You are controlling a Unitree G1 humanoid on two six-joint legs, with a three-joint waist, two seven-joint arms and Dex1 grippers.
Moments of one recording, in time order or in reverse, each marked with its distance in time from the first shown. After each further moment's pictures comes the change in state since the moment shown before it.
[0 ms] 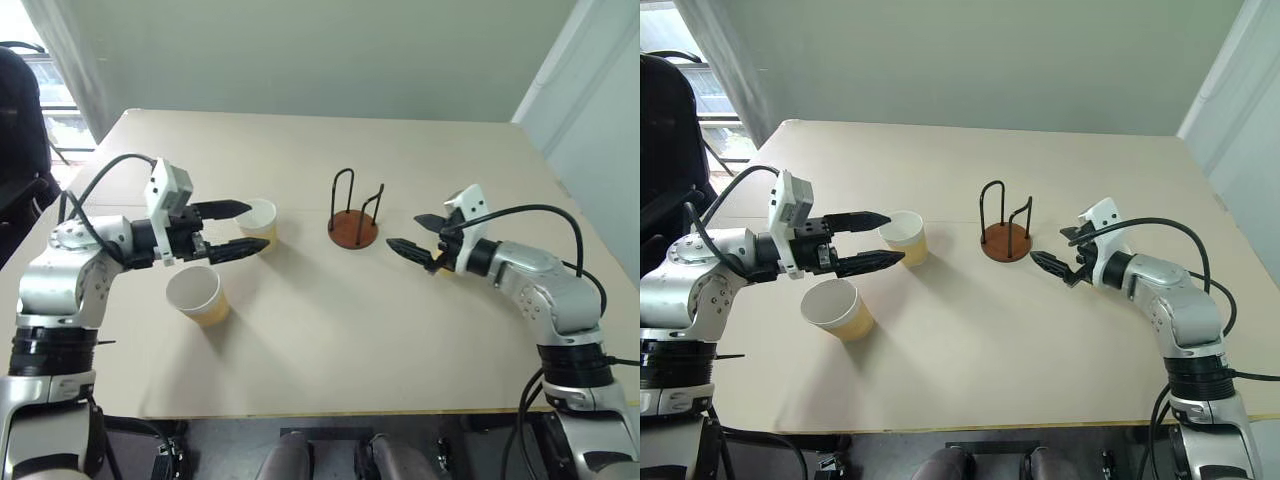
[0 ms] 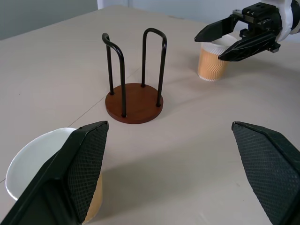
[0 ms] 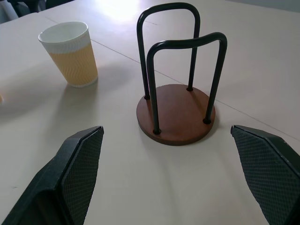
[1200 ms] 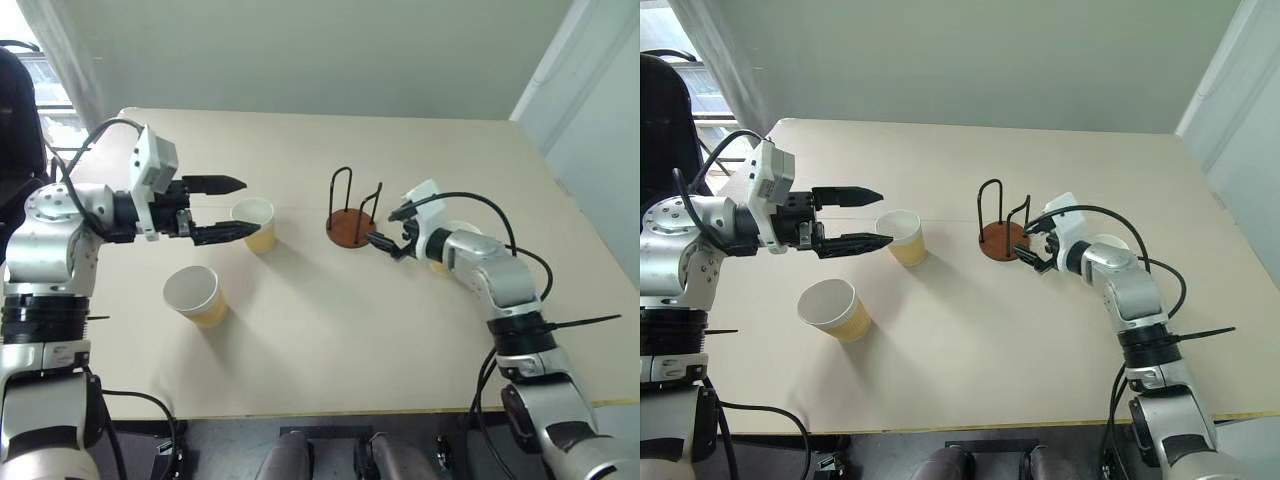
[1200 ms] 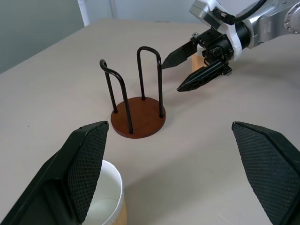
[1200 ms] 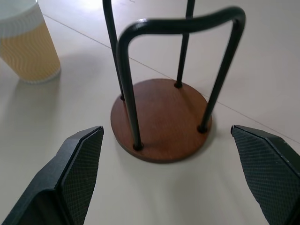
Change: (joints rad) left arm -0.158 0.031 -0.029 0.147 0.072 -0.120 -0.178; right arm -0.186 0.177 0.102 0.261 -0.179 -0.045 -0.117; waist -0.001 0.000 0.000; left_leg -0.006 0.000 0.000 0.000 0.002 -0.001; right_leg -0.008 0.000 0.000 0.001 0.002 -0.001
